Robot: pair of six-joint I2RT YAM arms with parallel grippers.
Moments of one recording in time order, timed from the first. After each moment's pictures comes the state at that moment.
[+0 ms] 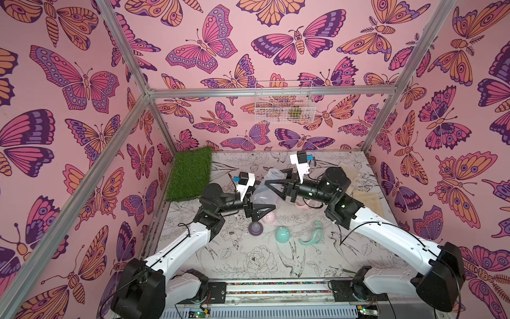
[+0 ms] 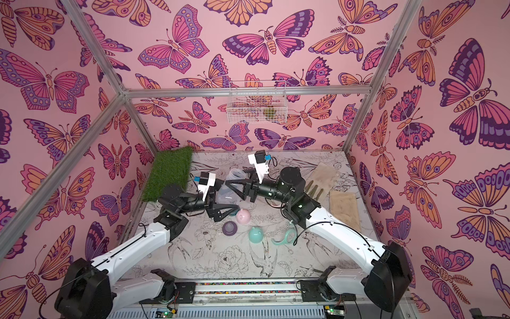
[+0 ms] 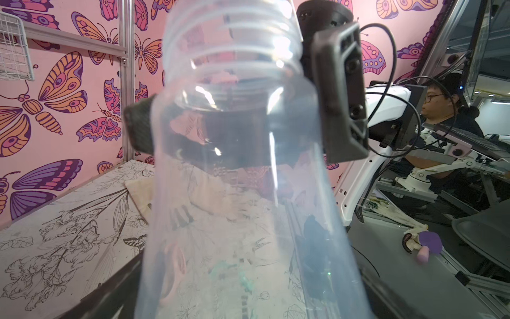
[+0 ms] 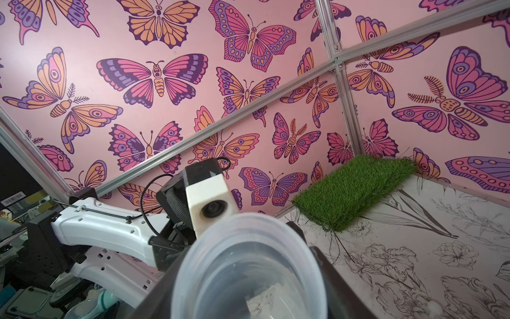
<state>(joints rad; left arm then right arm) -0.45 1.18 0.68 0.67 1.01 -0.32 0.72 1.28 1.03 0.37 -0.56 0.49</state>
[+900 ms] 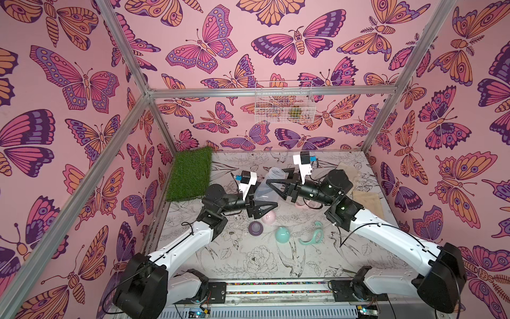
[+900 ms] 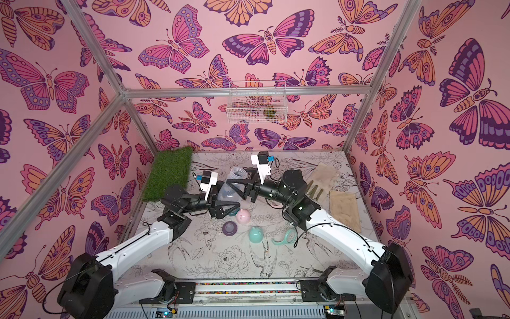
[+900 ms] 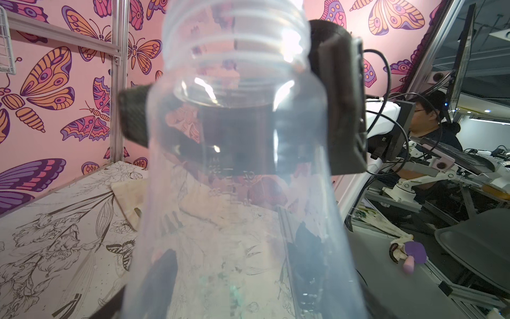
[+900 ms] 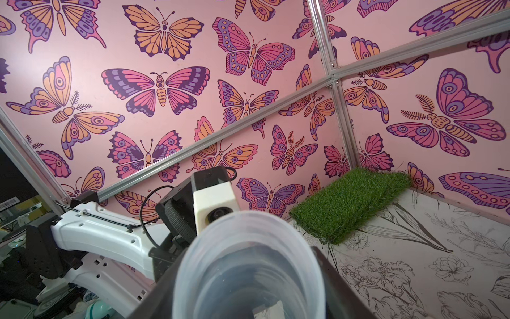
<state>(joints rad) -0.48 1.21 0.68 0.73 0.99 -0.40 0.73 1.26 0.99 0.44 -0.54 0.49</state>
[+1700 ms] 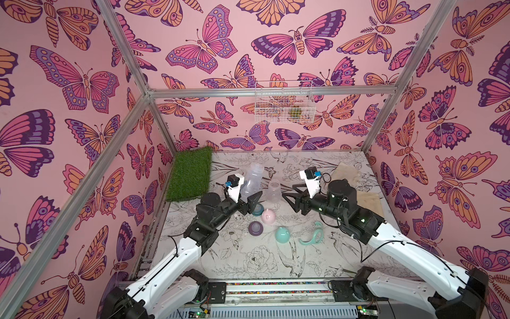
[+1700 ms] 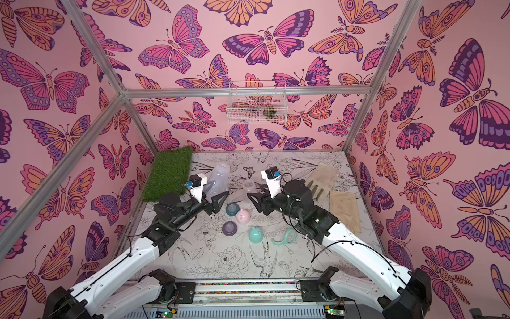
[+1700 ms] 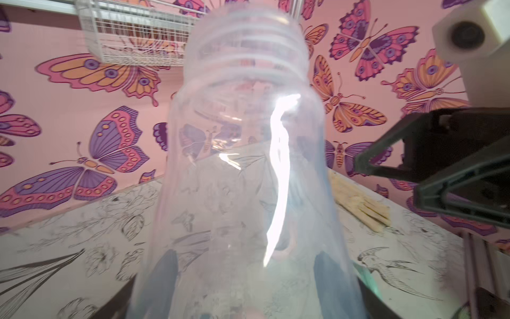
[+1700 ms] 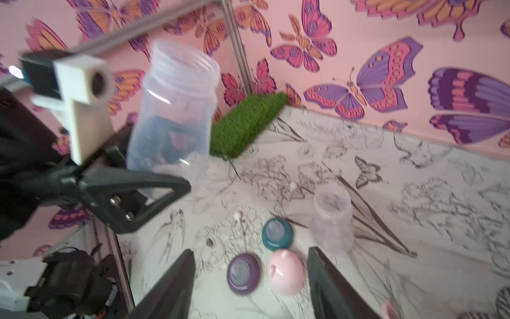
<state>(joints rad) -0.48 0.94 0.58 0.30 0.25 -0.08 0.73 1.07 0.92 -0.18 -0.15 0.25</state>
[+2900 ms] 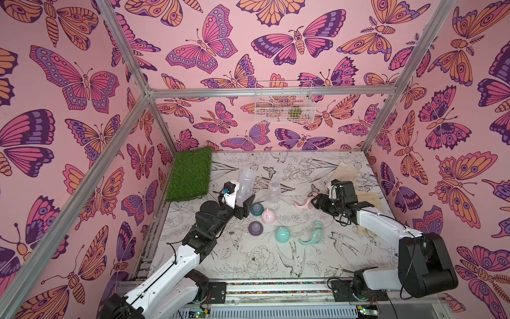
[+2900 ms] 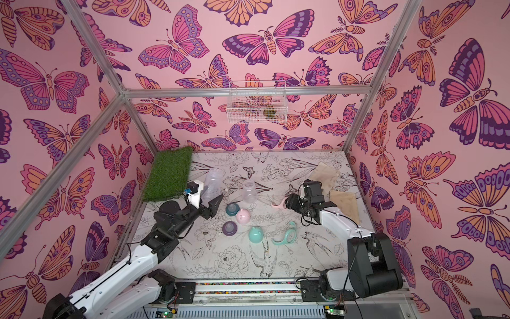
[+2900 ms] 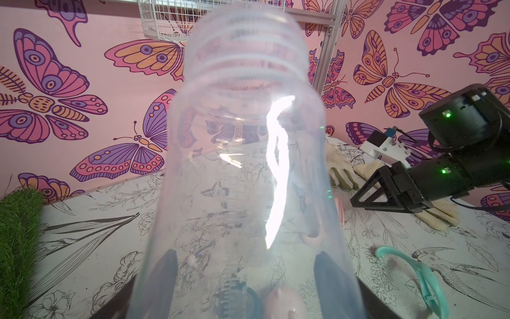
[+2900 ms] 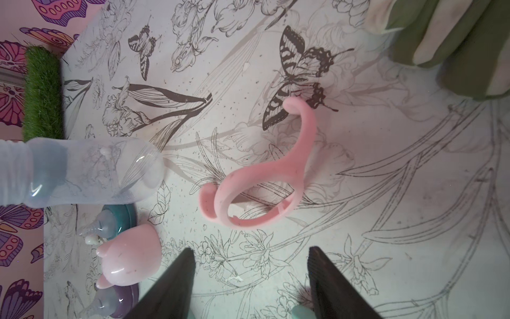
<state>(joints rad) -0.48 0.88 0.49 0.31 0.12 -0.03 0.20 1.37 0.71 -0.21 -0.25 0.58</state>
